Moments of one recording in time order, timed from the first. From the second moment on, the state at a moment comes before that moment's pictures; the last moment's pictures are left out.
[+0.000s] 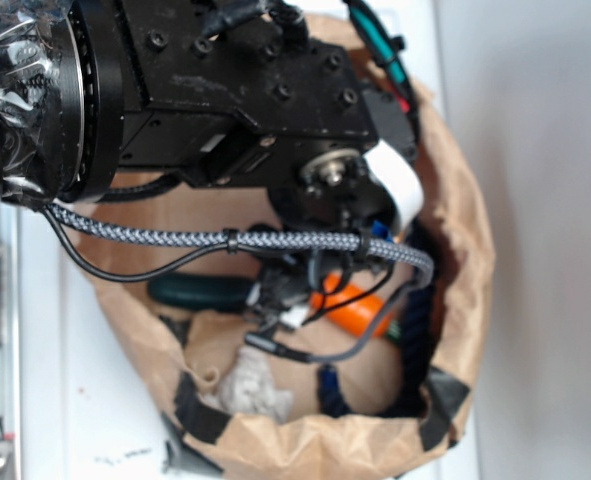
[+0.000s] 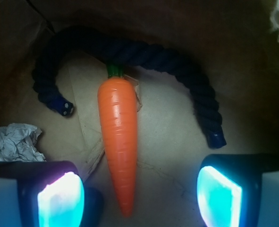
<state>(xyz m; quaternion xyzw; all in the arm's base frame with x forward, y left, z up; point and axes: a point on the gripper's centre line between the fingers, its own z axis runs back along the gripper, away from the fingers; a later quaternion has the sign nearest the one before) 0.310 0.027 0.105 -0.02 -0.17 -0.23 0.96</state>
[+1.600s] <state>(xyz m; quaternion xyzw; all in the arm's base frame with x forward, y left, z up) 0.333 0.010 0.040 0.03 -0.16 -0.24 0.96</state>
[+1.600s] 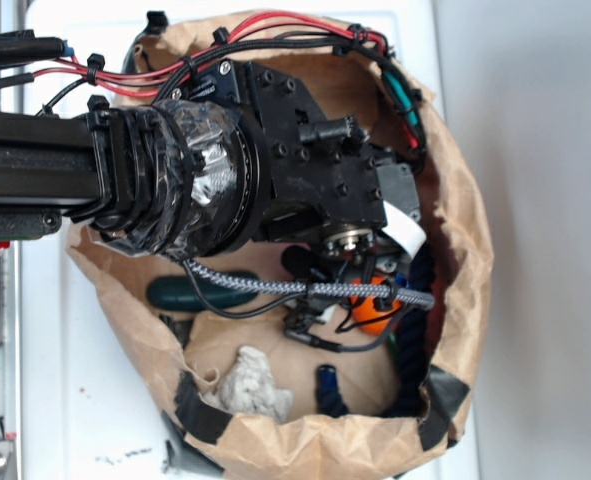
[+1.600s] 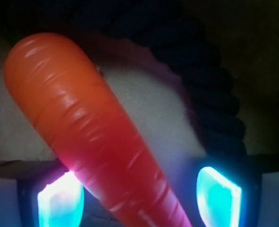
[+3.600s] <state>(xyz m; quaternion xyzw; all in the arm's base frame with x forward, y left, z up) 0.269 0.055 0.123 0.04 -0.12 -0.16 0.98</state>
